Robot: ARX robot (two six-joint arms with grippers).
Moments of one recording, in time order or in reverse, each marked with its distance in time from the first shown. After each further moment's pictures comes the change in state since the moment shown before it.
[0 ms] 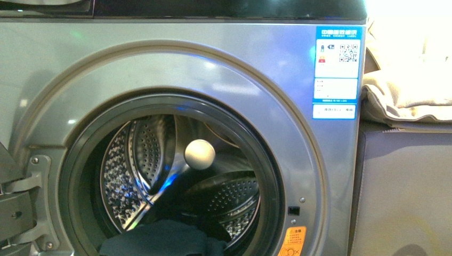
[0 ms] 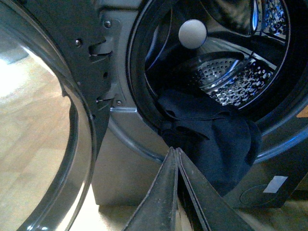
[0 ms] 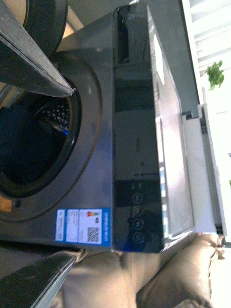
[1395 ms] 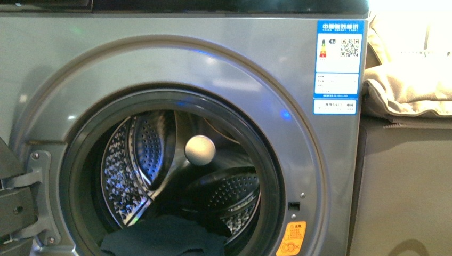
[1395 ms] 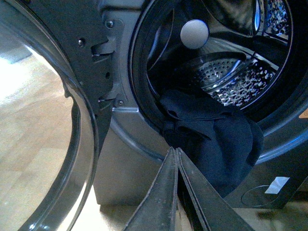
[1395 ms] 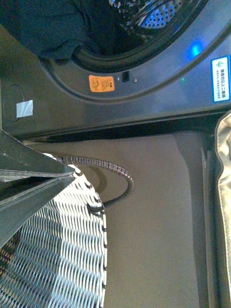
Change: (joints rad) left arm 0.001 0.000 0.000 0.000 -0.001 0.000; right arm -0.940 -0.805 -1.252 0.338 -0.686 -0.057
